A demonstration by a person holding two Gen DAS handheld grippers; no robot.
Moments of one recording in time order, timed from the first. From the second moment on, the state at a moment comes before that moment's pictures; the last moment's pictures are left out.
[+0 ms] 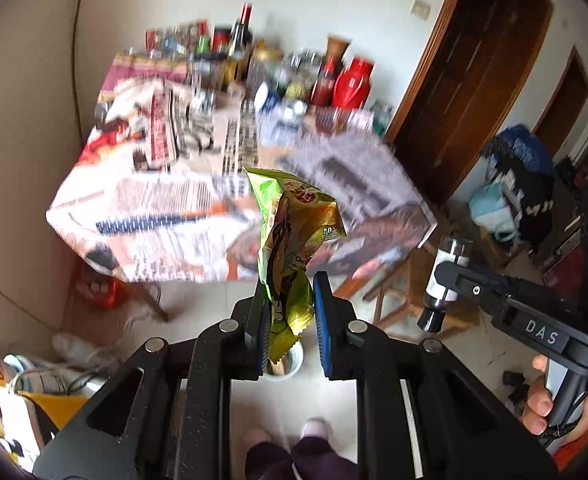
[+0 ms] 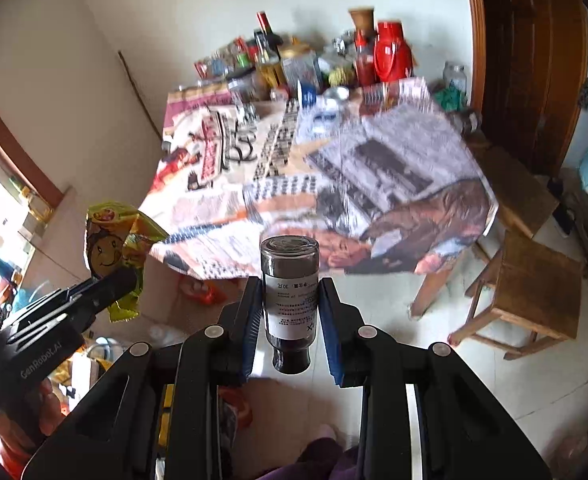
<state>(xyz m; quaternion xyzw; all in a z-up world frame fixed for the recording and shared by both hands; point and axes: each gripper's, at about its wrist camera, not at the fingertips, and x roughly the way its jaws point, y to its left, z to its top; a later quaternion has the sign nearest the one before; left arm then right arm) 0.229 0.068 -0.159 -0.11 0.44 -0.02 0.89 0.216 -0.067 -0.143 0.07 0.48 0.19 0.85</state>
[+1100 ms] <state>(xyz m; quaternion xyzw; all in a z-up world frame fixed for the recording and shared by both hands) 0.318 0.028 -0.643 -0.20 0.63 0.02 0.75 0.300 -0.081 -0.560 0.01 0.63 0.21 0.74</state>
